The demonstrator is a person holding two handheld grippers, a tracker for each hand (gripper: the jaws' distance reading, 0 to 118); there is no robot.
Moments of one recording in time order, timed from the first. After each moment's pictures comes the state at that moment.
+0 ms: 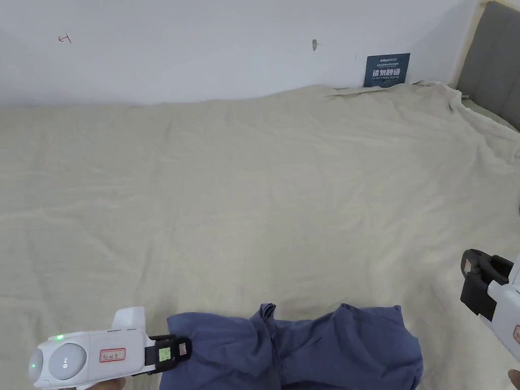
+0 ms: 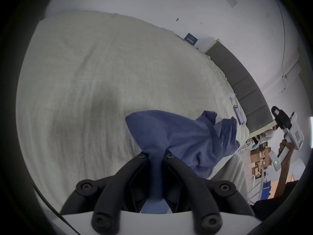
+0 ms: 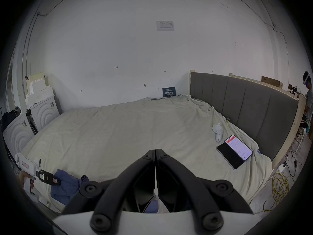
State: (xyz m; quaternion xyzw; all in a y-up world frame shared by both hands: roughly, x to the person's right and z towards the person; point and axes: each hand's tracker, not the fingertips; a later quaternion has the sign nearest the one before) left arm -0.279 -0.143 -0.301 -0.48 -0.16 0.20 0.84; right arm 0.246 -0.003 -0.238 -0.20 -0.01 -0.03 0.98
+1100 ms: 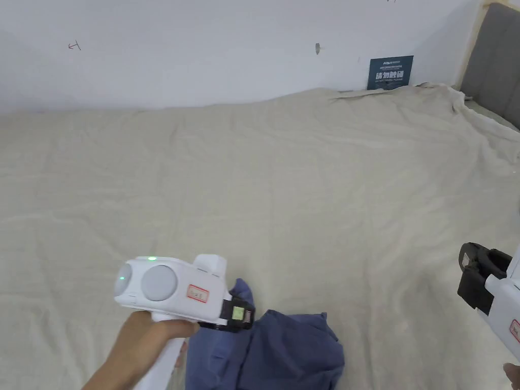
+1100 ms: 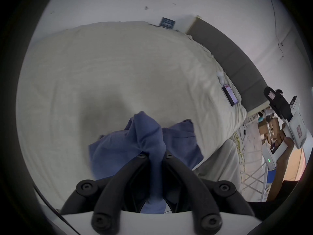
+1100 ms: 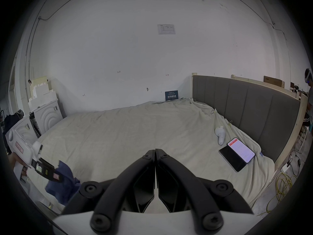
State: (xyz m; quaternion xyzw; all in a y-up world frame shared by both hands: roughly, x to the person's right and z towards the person) left arm -0.129 -0.056 -0.340 -0.53 -0.23 0.08 0.81; right arm 0.256 0.002 -0.231 -0.18 0.00 -0.05 0.98
